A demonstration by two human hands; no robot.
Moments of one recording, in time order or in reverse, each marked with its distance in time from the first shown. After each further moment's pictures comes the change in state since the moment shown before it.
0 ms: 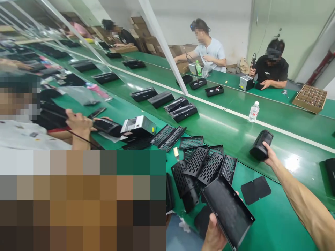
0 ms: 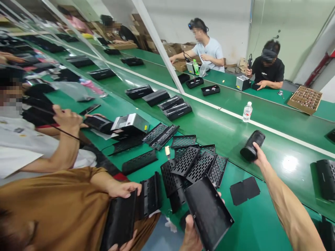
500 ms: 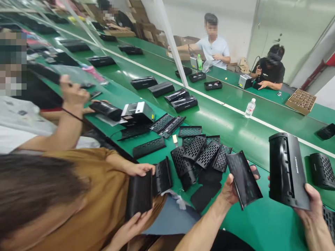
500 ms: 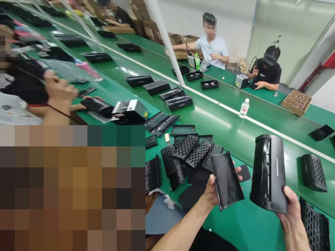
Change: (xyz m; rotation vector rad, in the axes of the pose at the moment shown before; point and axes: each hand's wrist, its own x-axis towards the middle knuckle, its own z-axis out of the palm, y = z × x) left_hand 0.067 -0.021 0.056 -0.058 -0.205 -0.029; right_hand -0.255 -0.005 -0.112 0.071 -0.080 -0.130
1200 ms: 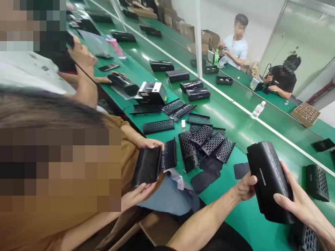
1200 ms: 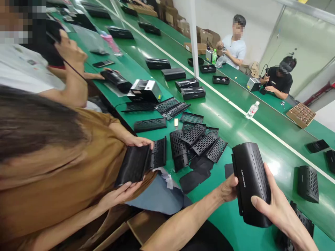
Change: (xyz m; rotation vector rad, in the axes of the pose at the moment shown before) left_hand 0.007 -0.037 0.046 0.093 -0.049 0.001; right_hand -0.038 -0.050 0.043 -1.139 -0.255 -0.191
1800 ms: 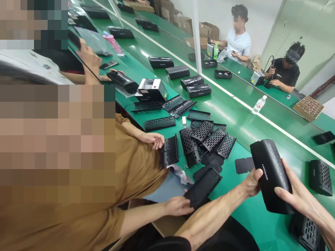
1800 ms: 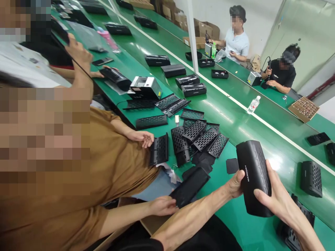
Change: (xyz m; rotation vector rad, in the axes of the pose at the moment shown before) left_hand 0.016 -0.016 0.018 -0.006 0.056 0.071; right_hand -0.004 0.023 -0.008 -0.164 -0.008 -0.054
